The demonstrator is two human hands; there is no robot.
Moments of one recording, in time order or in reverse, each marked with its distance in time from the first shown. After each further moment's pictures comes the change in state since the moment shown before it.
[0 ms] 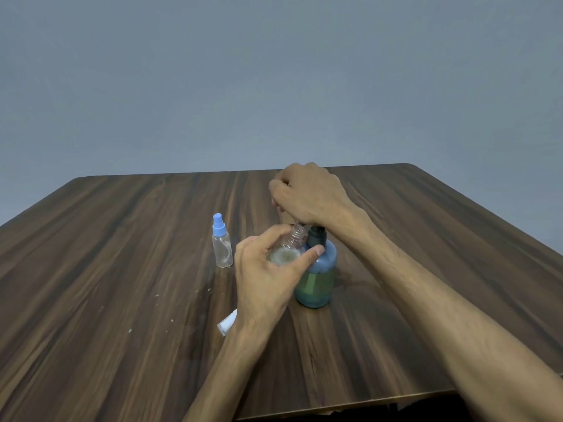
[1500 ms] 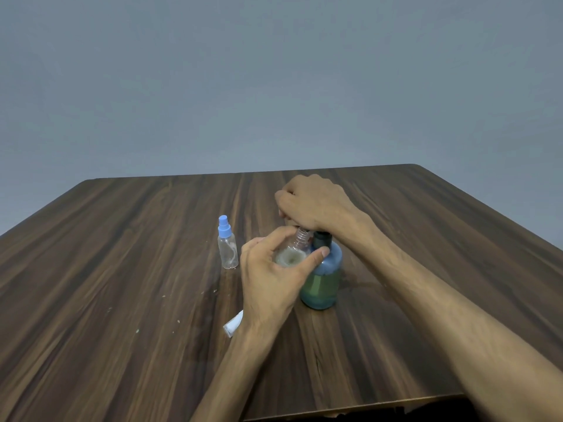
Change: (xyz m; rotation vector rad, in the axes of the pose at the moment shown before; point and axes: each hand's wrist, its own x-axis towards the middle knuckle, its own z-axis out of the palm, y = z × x) left_hand 0.002 -0.003 0.002 -0.009 -0.005 -0.044; right_hand -0.003 -0.001 0.002 -0.039 -0.081 0.032
